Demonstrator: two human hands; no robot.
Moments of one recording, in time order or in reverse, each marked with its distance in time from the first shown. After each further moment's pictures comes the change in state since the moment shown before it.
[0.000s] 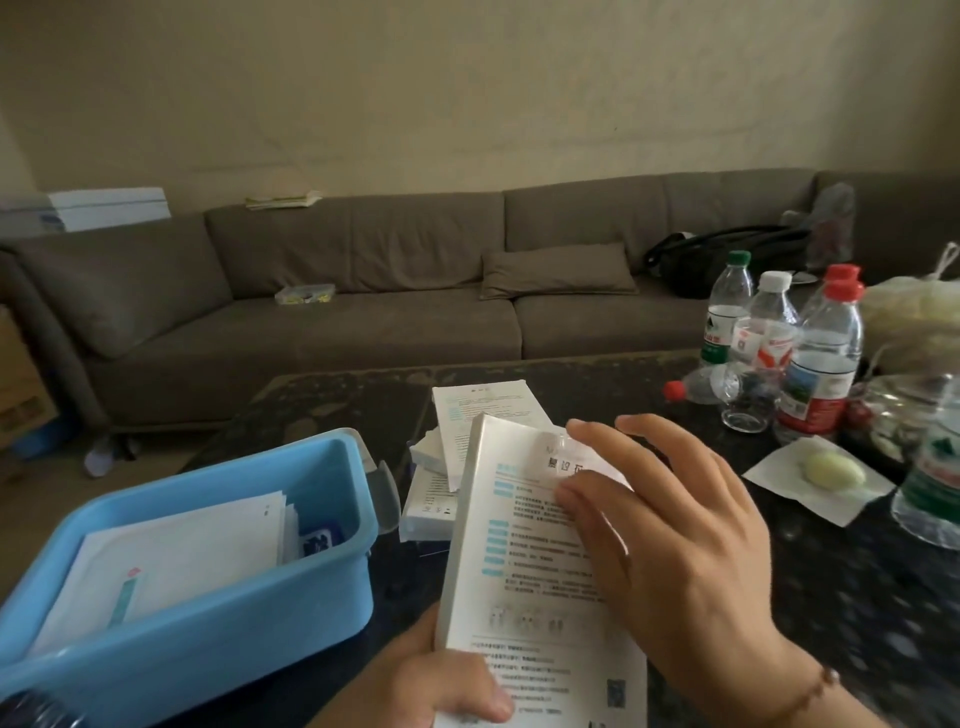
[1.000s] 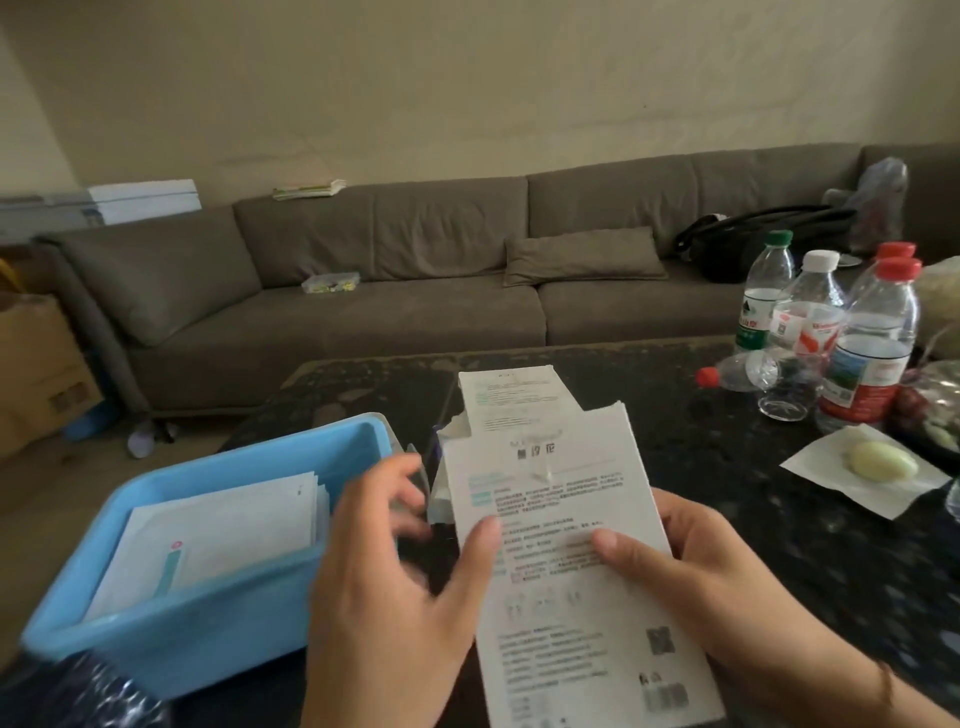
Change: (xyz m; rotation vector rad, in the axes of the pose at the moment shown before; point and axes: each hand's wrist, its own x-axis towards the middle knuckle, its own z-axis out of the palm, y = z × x) left_hand 0.005 0.013 0.007 1.213 1.157 0.646; right_hand -0.016 0.005 0.000 1.472 -0.713 1.051
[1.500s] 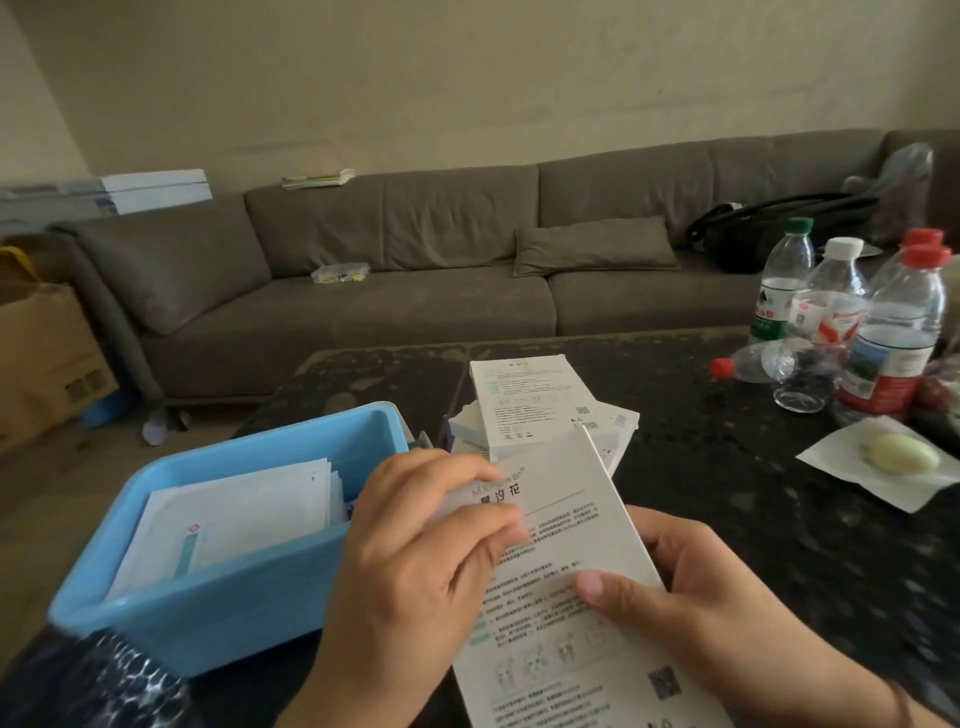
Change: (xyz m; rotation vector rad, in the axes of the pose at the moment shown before) left_hand 0.008 -0.026 0.007 0.060 0.080 0.552; right_hand -0.006 0.002 0.011 -0.129 -0.137 0.052
